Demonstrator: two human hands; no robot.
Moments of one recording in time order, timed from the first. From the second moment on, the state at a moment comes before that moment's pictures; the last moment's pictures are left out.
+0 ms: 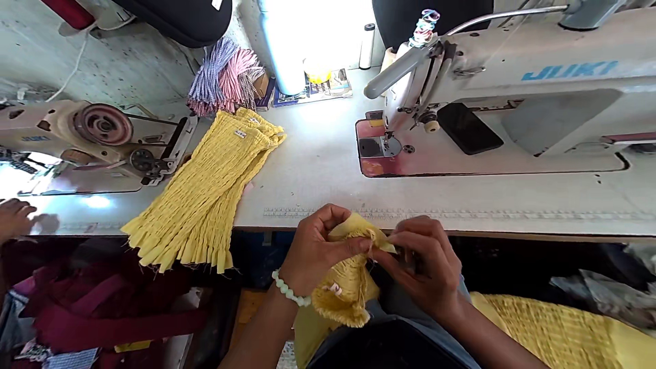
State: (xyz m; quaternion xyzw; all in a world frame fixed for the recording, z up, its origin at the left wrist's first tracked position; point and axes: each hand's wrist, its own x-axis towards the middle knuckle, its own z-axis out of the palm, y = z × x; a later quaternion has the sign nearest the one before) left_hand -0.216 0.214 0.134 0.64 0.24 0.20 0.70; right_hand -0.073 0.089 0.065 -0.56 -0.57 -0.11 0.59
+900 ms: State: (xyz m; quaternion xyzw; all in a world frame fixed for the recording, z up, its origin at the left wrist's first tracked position) left_hand -0.233 0.209 0.138 0.72 0.26 0.29 0.57; right_hand -0.074 0.109 0.098 -0.59 -0.55 0.09 0.58
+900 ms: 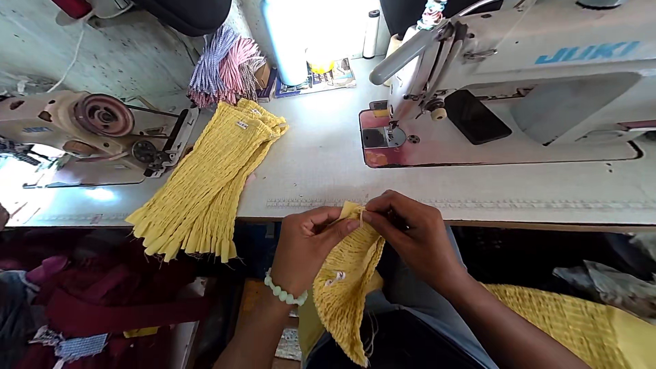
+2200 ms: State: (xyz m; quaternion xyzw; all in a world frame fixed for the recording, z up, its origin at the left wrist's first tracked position) left_hand -0.291 0.279 0.100 0.76 0.35 0.31 0.45; right_hand -0.141 0.111 -0.009 -0.51 -0.63 0.41 0.42
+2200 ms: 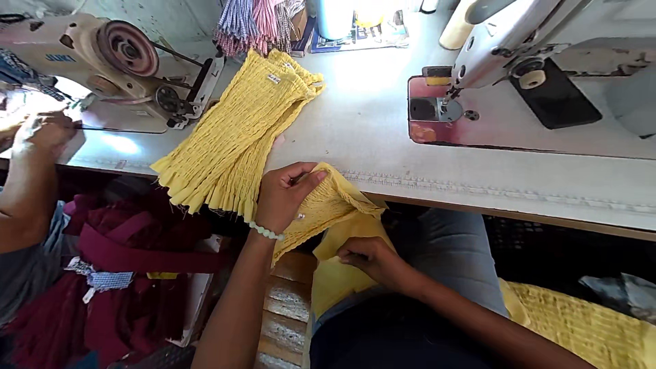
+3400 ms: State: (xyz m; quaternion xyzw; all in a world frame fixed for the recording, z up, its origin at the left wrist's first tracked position) left_hand -0.211 0.207 0.144 0.78 0.16 0.22 0.57; right_hand -0.075 0.086 0.100 -0.60 -0.44 0.07 0.66
